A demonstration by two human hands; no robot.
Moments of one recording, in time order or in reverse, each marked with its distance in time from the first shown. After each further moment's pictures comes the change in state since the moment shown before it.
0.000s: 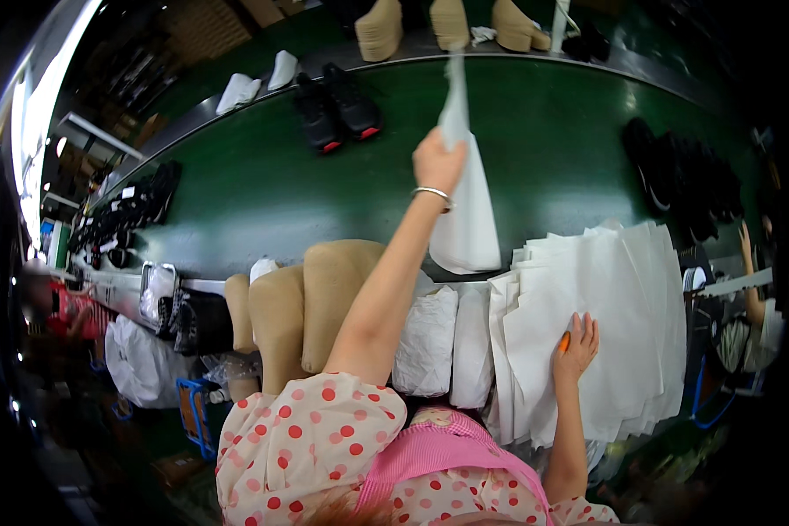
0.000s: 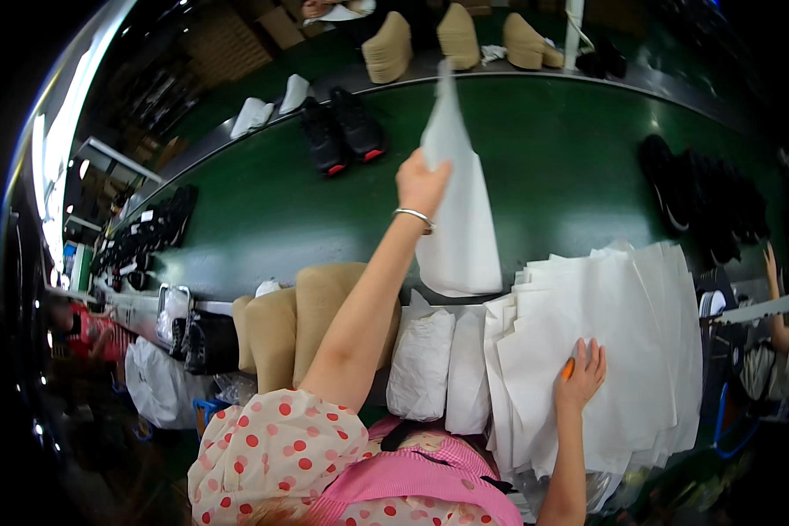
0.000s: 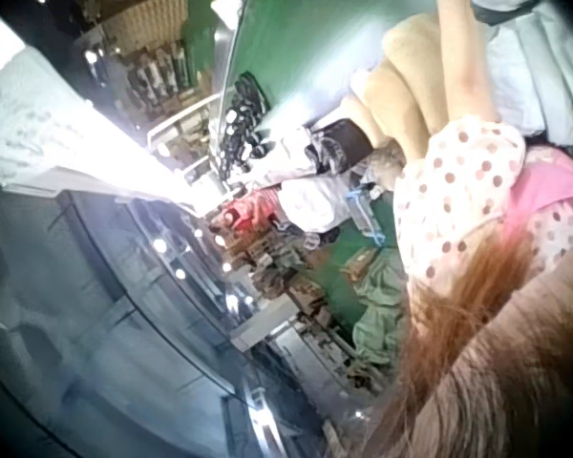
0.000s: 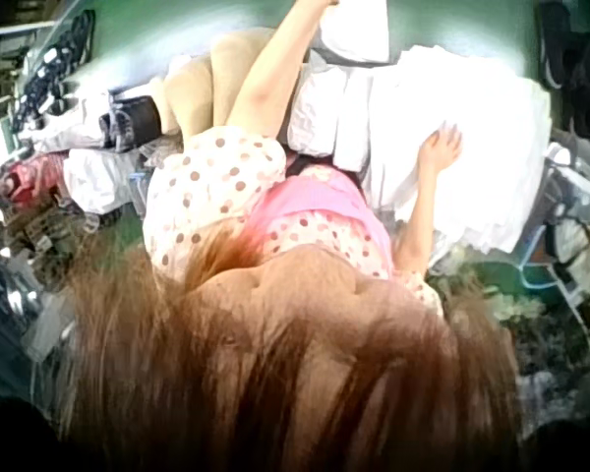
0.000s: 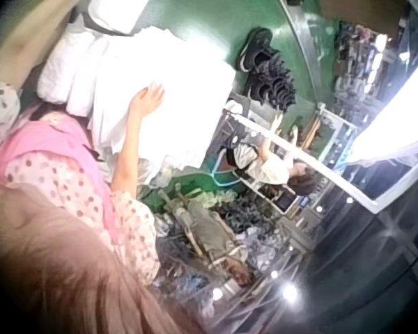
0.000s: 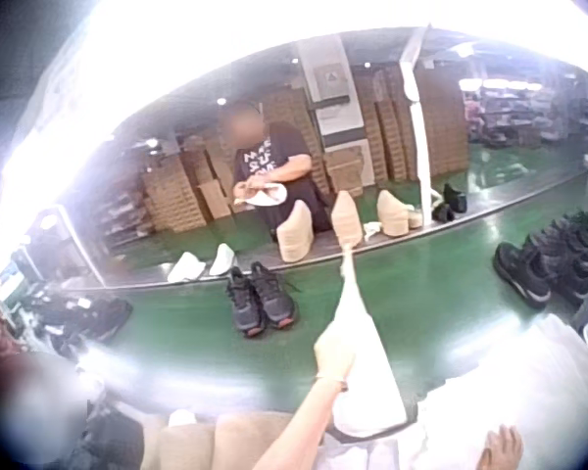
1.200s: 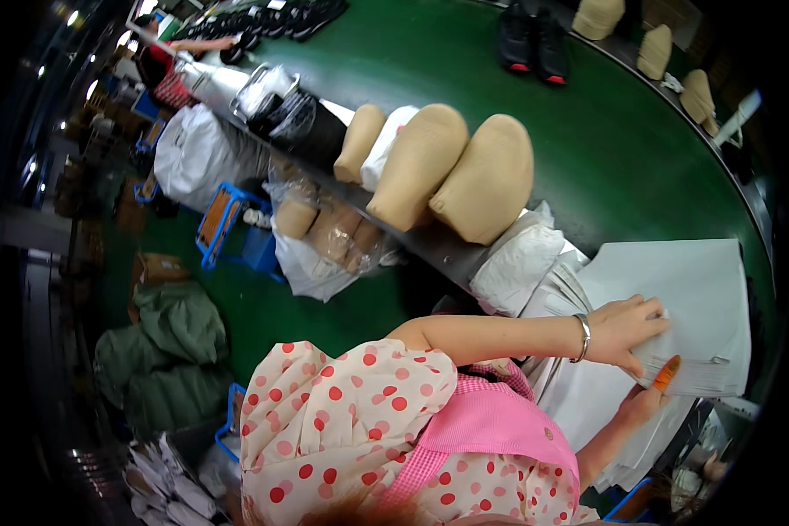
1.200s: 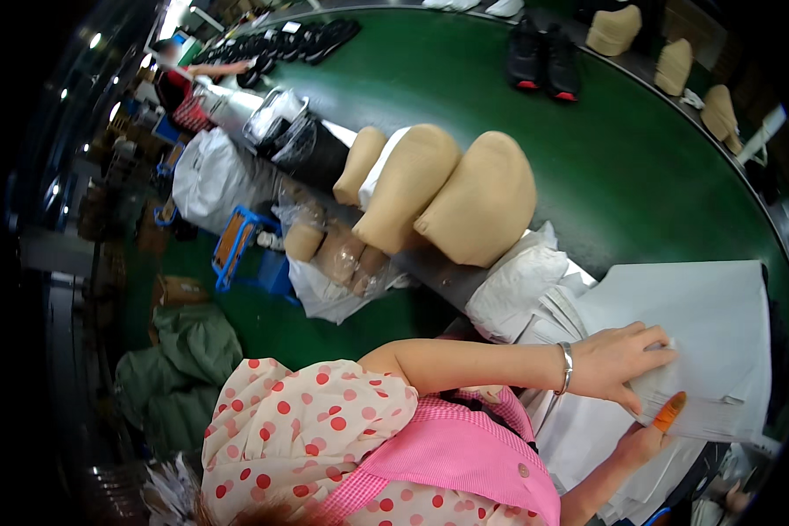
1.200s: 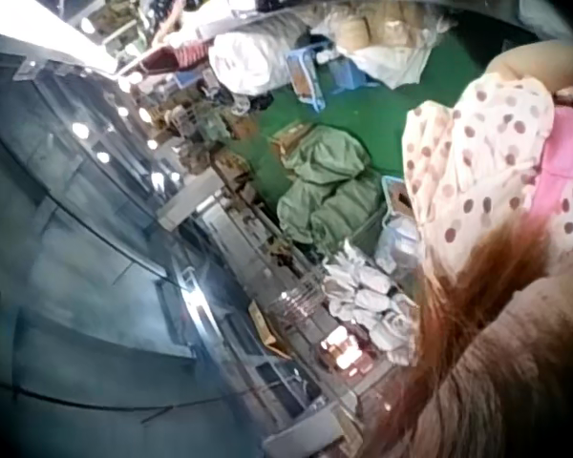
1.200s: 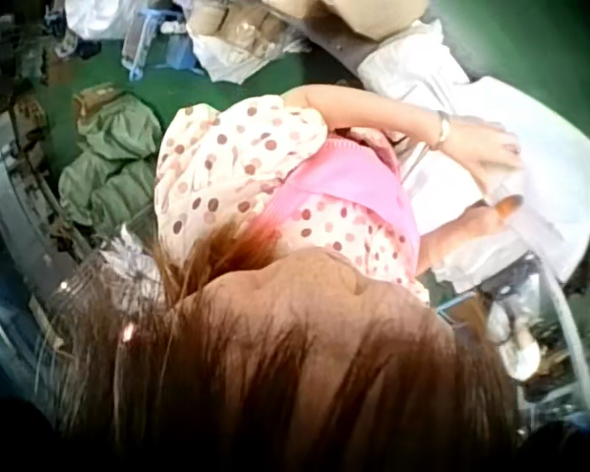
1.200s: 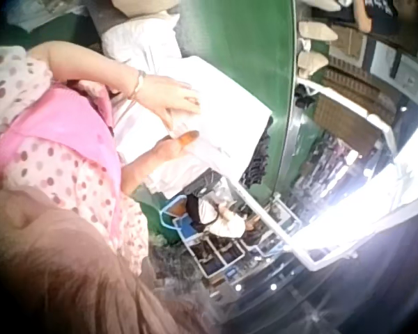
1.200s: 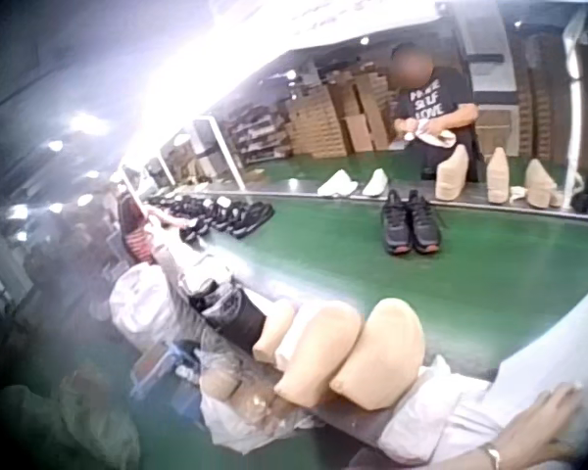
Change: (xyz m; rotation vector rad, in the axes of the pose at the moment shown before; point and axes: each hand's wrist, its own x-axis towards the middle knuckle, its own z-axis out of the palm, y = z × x) left_hand -0.266 0.147 -0.075 -0.080 -0.696 0.262; right_hand 0.015 -0.073 -0.170 1.398 -0.012 0.521
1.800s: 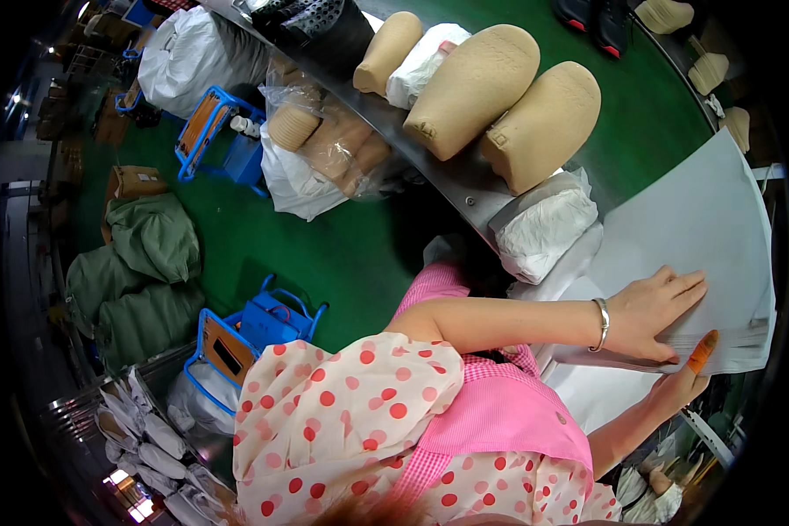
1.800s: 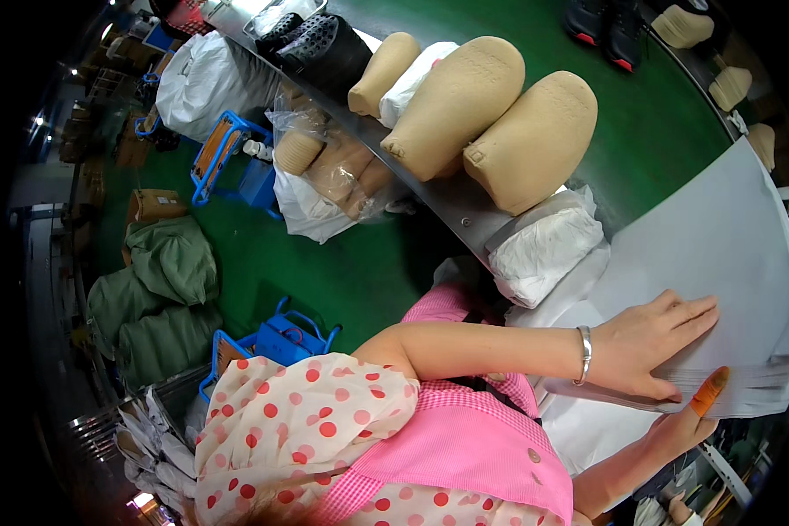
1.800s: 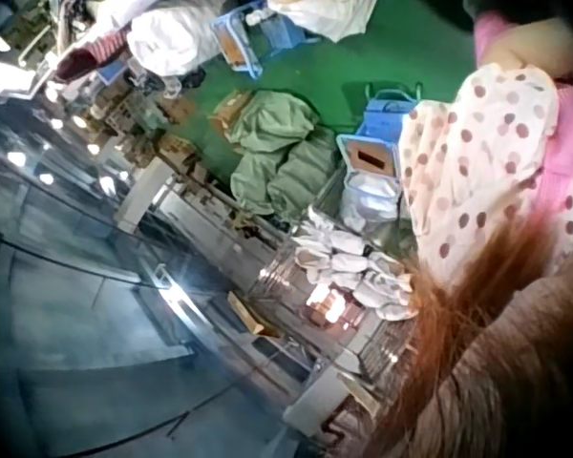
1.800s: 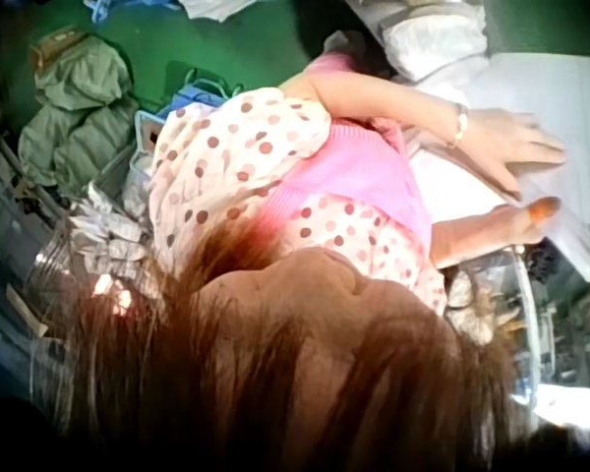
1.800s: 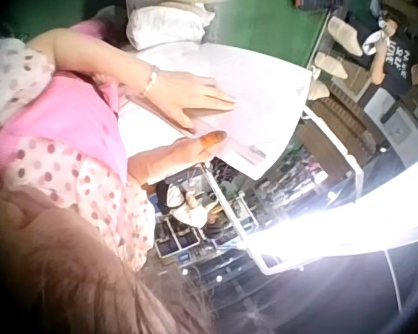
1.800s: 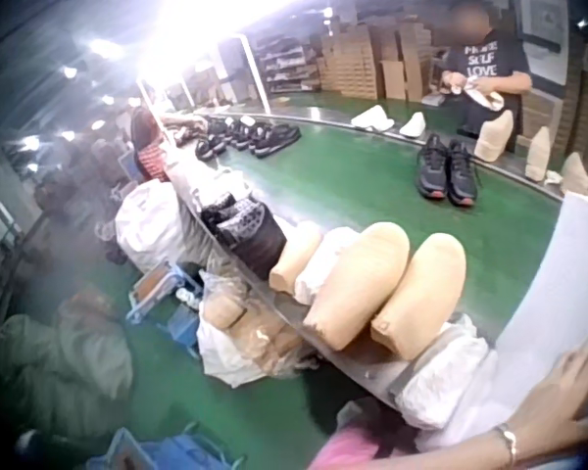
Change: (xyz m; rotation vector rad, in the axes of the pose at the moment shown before) left_hand -0.029 -0.017 -0.009 -0.028 0.488 0.062; right_hand -0.015 -0.045 0.069 -0.377 -0.256 -0.305
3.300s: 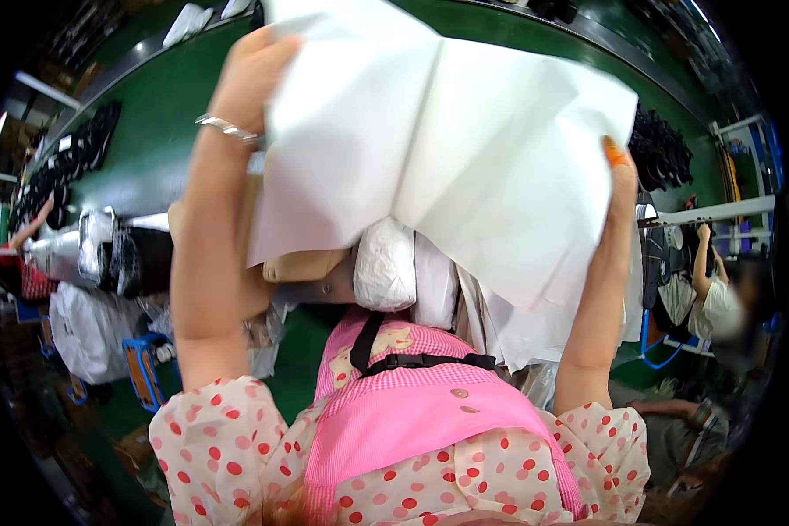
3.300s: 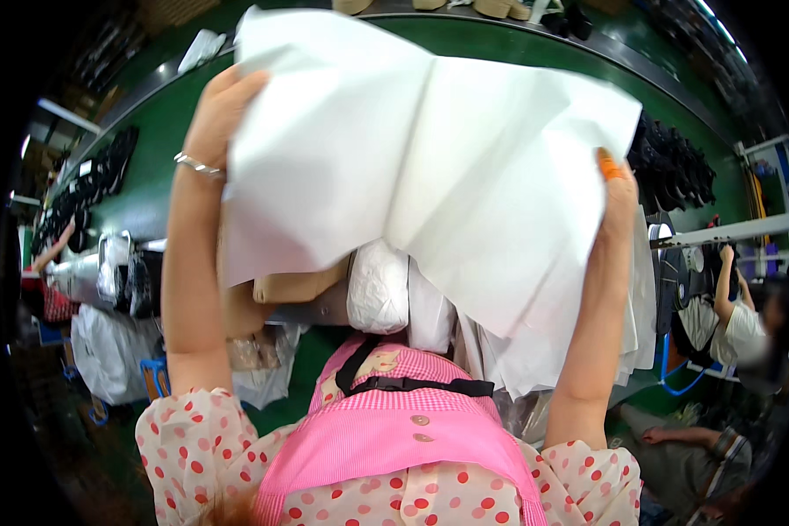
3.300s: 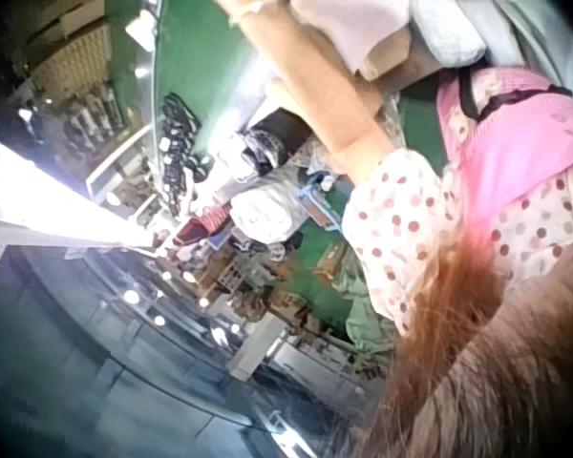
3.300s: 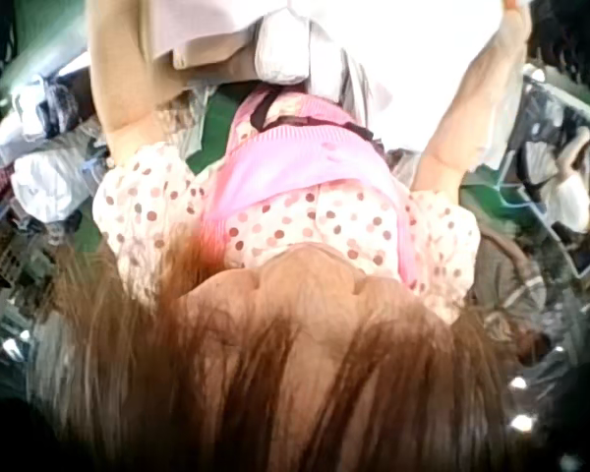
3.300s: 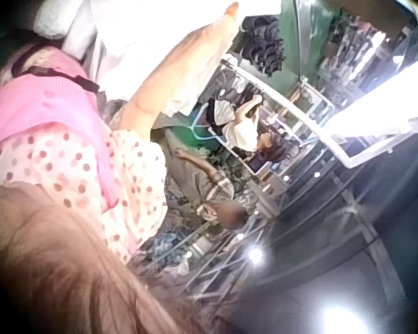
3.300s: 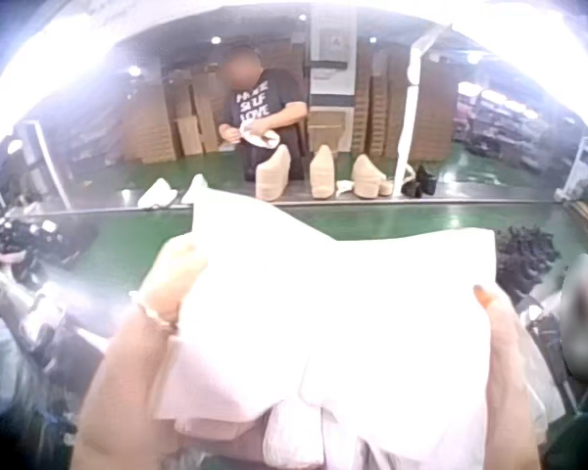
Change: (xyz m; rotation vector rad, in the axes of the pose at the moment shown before) left_hand 0.193 -0.048 -0.205 -0.201 -0.041 -0.433; right_hand 0.140 0.052 -0.038 0.397 0.015 0.217
